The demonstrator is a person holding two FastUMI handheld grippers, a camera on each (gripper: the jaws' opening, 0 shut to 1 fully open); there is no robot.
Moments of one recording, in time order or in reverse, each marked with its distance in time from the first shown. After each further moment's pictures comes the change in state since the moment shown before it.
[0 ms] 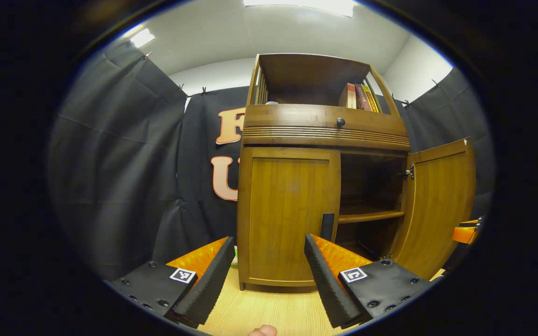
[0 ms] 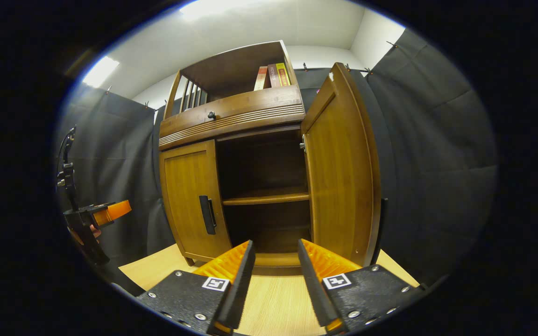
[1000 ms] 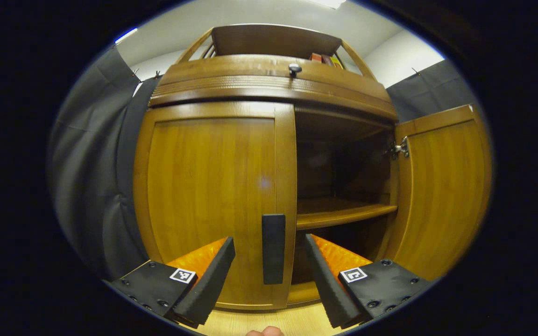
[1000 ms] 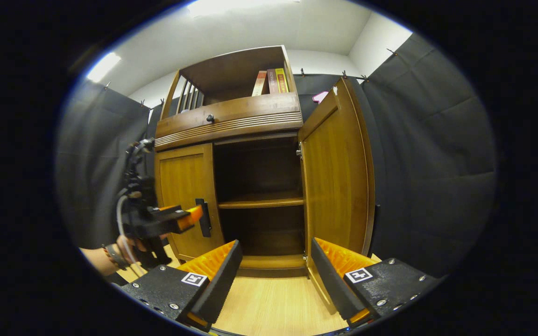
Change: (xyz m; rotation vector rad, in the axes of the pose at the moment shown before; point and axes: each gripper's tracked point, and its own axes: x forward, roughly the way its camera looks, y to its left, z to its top) left arm 0.167 -0.132 -0.078 0.013 0.076 -0.229; right arm -0.019 0.011 0.018 -0.011 -0.034 -0.057
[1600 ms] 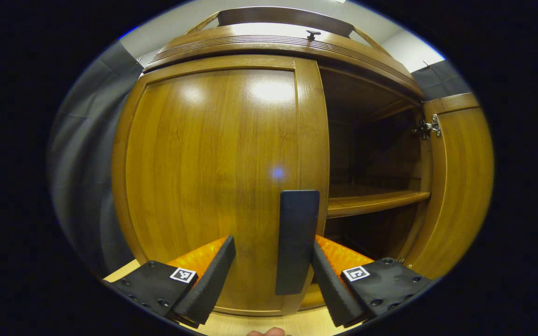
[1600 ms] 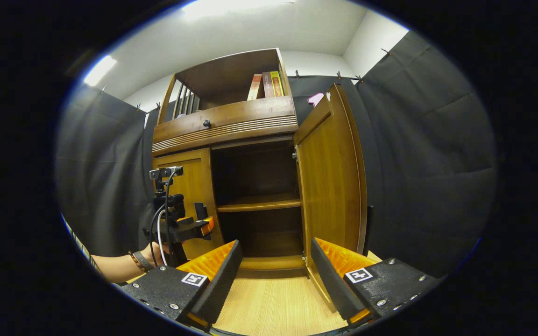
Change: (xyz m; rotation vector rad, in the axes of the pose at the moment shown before) left arm 0.047 0.015 -0.035 -0.036 0.039 0.044; right arm -0.004 -0.006 0.004 0.008 -0.006 -0.029
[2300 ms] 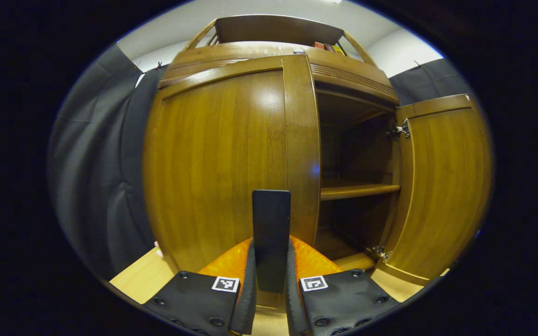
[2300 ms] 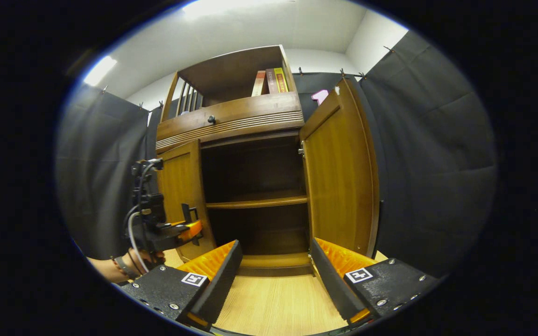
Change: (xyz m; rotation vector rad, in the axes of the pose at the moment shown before) left arm -0.099 0.005 0.005 0.018 0.029 -0.016; right arm 0.006 0.022 -0.010 0.008 0.020 0.039
